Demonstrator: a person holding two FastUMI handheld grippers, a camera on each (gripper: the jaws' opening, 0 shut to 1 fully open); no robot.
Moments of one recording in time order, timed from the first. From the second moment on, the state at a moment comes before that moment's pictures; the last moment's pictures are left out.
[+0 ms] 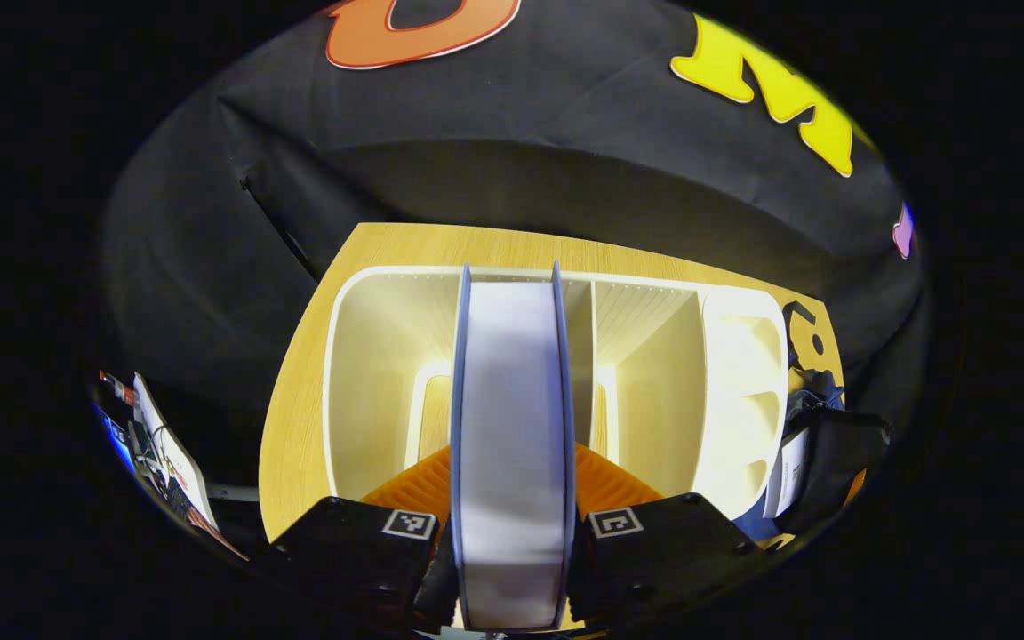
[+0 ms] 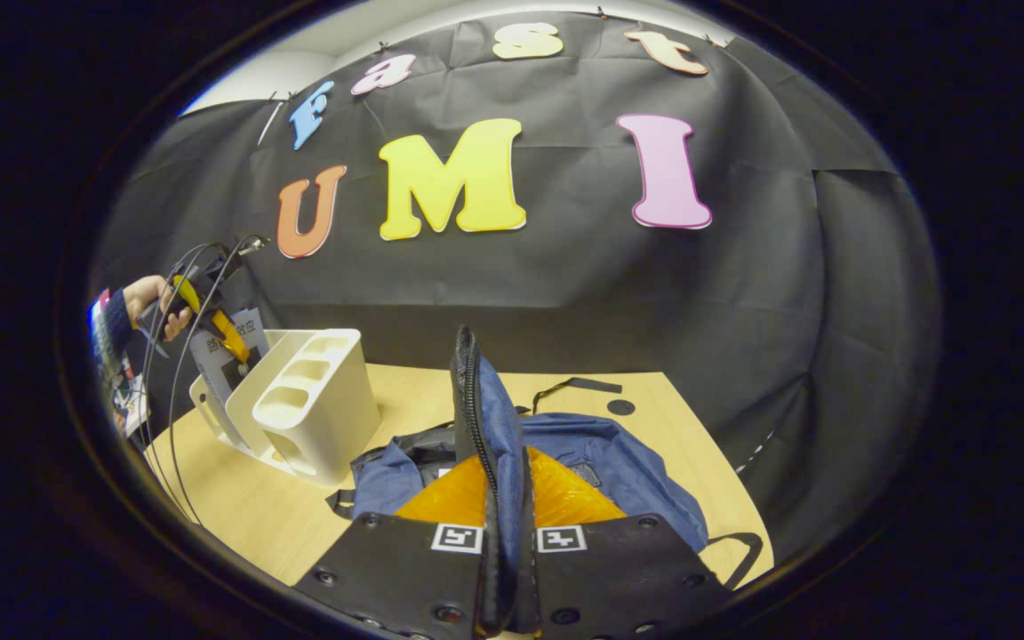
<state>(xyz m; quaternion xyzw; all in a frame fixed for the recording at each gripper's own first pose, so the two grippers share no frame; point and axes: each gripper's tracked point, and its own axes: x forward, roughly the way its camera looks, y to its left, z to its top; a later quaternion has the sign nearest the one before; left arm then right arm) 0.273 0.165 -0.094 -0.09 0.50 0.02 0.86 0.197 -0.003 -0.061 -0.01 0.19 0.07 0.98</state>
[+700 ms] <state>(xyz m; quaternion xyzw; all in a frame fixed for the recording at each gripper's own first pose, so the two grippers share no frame) 0.161 0.157 -0.067 -0.14 0.47 0.04 0.87 0.200 0.003 -0.069 -0.03 0.20 0.08 0.98</state>
